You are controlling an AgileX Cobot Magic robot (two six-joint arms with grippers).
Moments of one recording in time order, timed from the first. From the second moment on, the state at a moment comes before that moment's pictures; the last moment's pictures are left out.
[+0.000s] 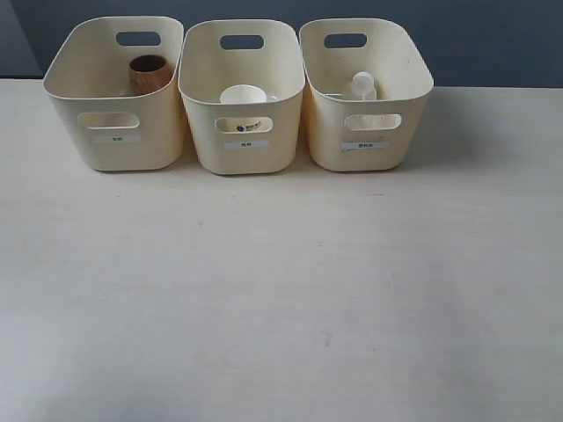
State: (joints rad) left arm 0.01 0.00 0.00 0.08 0.24 0.09; right arm 0.14 0.85 -1.20 -0.60 0.40 0.48
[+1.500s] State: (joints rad) left arm 0.01 0.00 0.00 0.08 0.24 0.09; right arm -0.02 0.00 0.00 -0.59 0.00 0.70
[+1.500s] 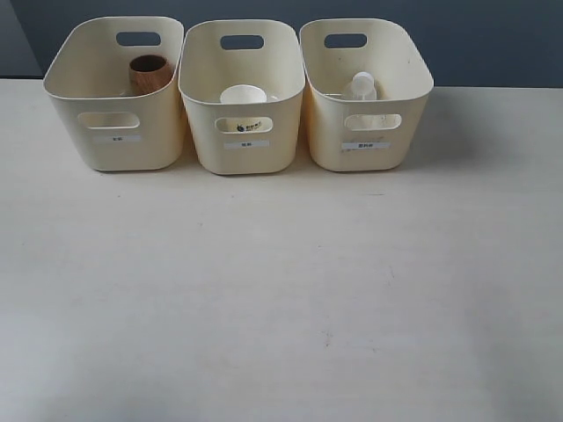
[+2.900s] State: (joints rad) left arm 0.01 0.00 0.00 0.08 0.24 0.09; right arm -0.02 0.00 0.00 0.07 0.04 -0.15
